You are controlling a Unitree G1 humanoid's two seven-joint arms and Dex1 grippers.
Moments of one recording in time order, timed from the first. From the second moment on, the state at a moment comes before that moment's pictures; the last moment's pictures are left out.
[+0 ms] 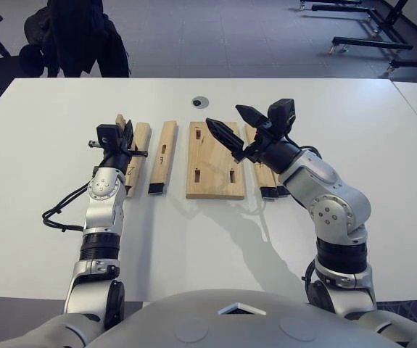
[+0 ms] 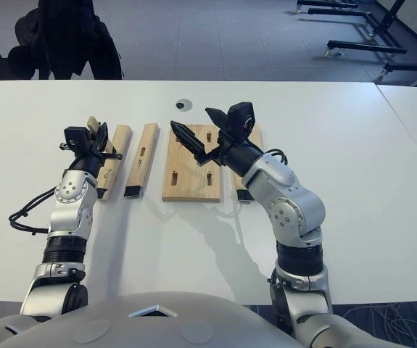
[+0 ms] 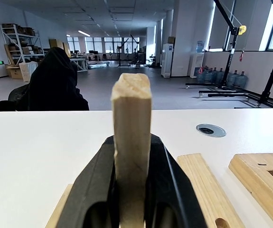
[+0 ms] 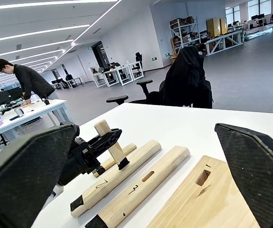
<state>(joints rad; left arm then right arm) -0.19 0.17 0.11 0.27 -0.11 -0.06 -0.14 -0.22 -0.19 0.01 -0.44 0.67 0.72 0.33</state>
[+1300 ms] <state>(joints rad) -0.16 0.20 0.15 0.04 -0.15 0.35 -0.12 -0.22 -0.18 0.03 -0.43 0.67 0.71 0.33</state>
